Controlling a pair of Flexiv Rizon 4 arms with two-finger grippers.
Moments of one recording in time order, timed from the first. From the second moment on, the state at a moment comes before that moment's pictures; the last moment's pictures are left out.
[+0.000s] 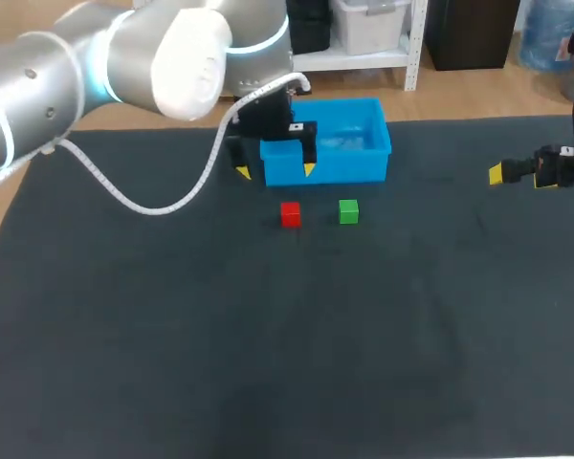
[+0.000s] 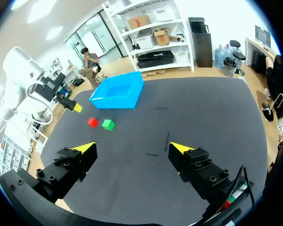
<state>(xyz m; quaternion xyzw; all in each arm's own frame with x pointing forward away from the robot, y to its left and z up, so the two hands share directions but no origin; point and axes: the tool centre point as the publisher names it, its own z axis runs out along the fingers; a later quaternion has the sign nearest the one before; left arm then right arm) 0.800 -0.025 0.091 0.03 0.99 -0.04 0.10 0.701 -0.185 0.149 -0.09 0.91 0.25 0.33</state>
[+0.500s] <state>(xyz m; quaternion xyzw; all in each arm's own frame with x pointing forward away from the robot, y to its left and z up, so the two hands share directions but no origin) 0.798 -0.033 0.065 0.01 1.00 -0.02 0.07 0.701 -0.185 0.149 -0.09 0.91 0.25 0.33</state>
